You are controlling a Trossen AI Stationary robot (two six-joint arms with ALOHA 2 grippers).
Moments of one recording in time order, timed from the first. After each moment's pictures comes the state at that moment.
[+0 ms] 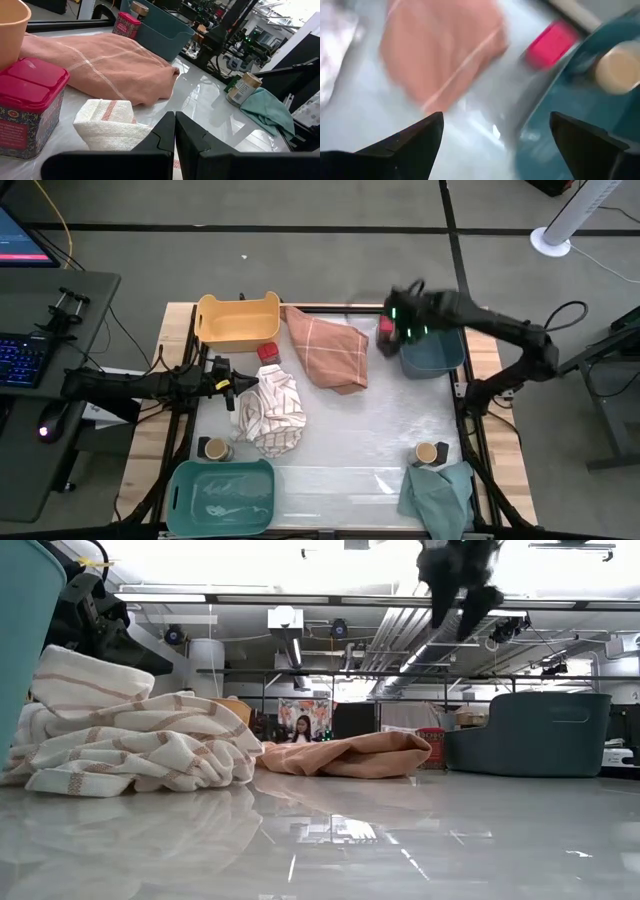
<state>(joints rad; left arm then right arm) 0.01 0.26 0.01 0.05 -0.23 -0.51 -0.33 1.42 1.50 -1.31 0.14 0.52</state>
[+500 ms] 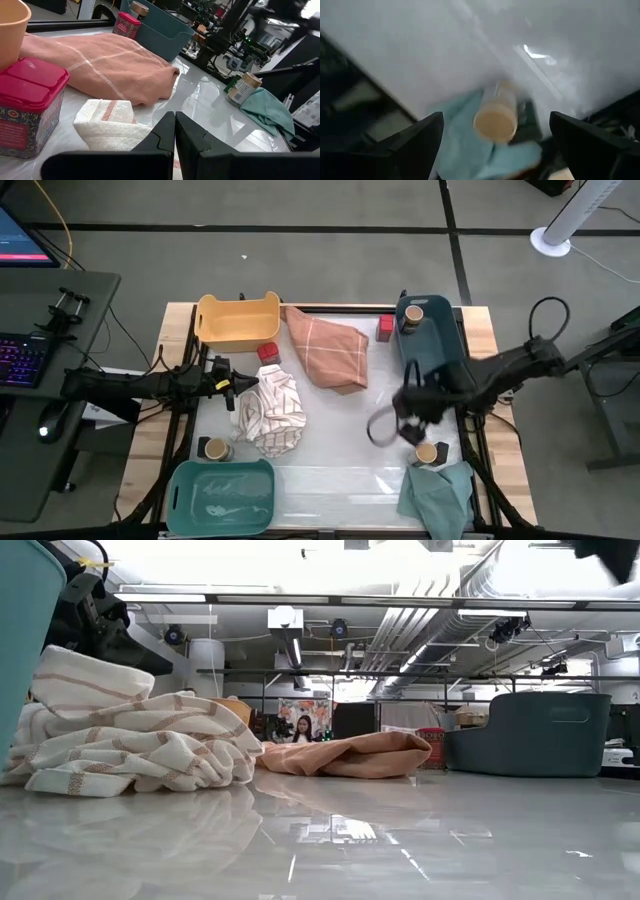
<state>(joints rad) 0.01 0.26 0.01 0.05 -0.23 -0.51 0.36 1.40 1.42 -1.45 -0.18 1.06</state>
